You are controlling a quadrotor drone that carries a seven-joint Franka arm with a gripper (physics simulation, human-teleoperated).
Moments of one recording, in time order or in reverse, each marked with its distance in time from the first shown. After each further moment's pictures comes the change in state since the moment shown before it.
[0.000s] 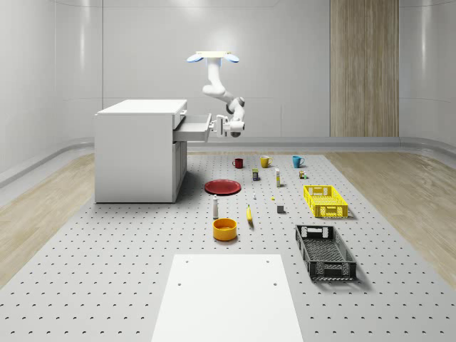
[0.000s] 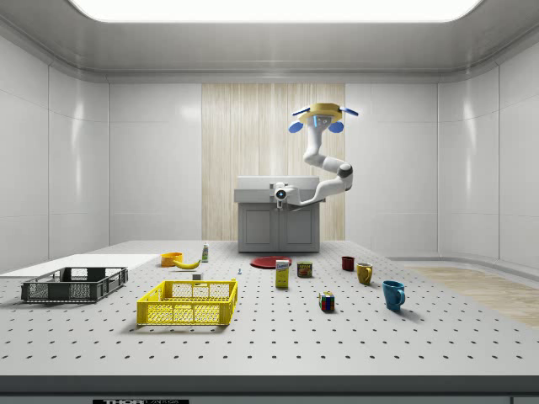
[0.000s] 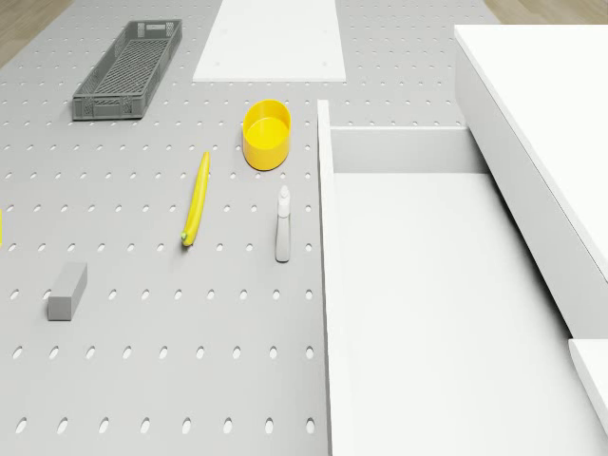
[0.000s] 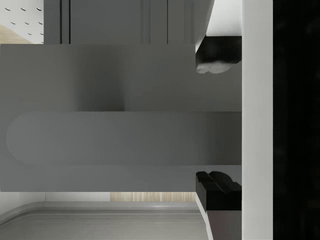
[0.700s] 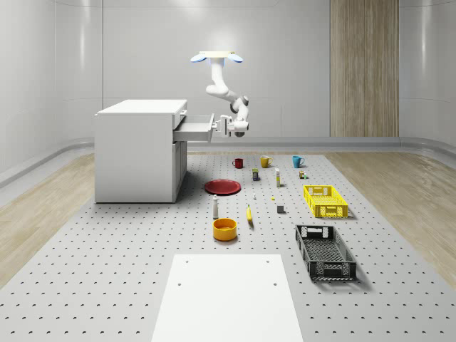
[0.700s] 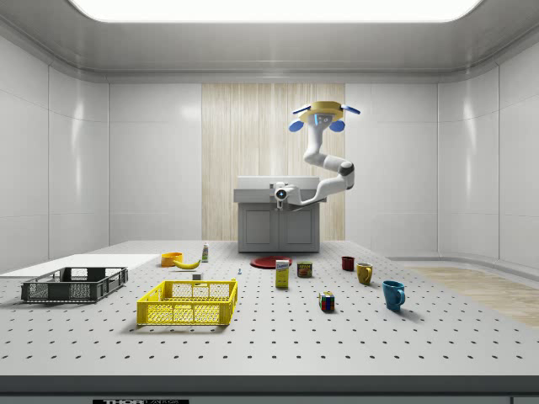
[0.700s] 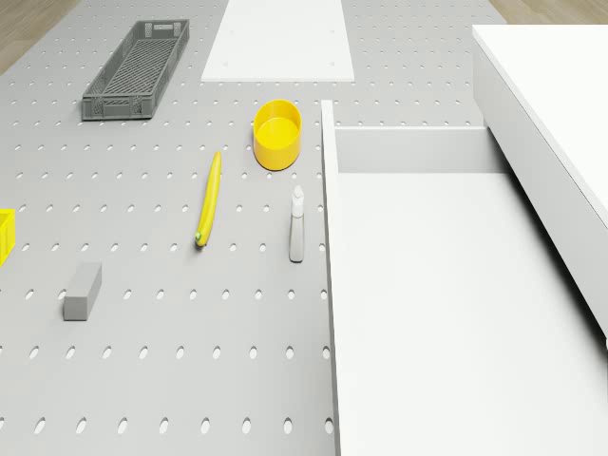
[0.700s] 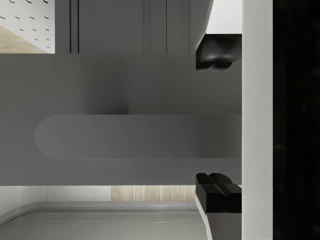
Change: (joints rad) arm 0.024 -0.026 -0.007 0.000 -0.024 0.019 0.023
